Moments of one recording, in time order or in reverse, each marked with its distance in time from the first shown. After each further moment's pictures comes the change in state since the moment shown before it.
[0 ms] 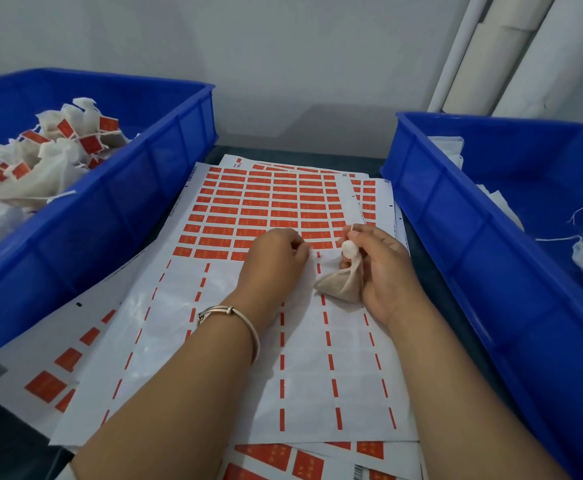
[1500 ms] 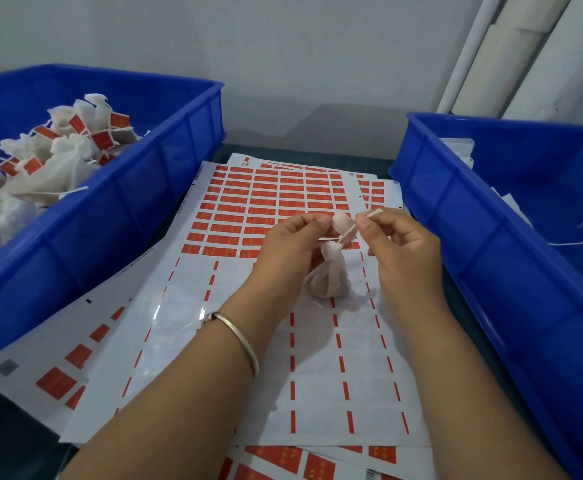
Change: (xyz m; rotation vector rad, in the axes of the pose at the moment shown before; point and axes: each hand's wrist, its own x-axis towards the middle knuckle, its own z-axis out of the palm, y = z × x) left_hand -0.026 0.039 -0.032 -0.996 -0.128 -0.349; right_hand -0.019 -0.013 0.012 -0.512 0.140 -0.512
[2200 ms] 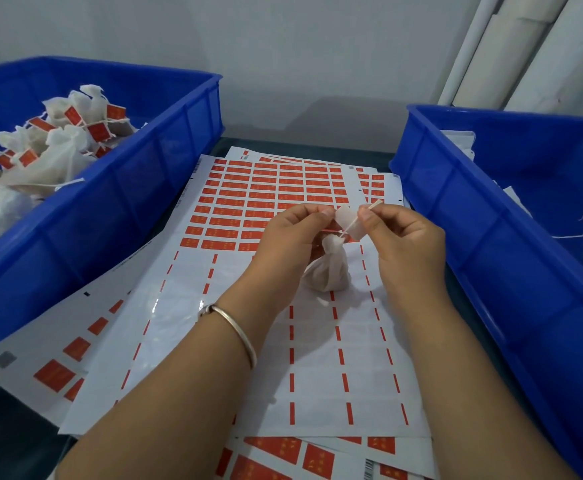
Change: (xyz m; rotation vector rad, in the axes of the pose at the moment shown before) left_hand -0.003 0.004 -0.001 -0.029 -0.027 0.021; right_hand 0.003 0.004 -0.001 -0.037 0.032 0.037
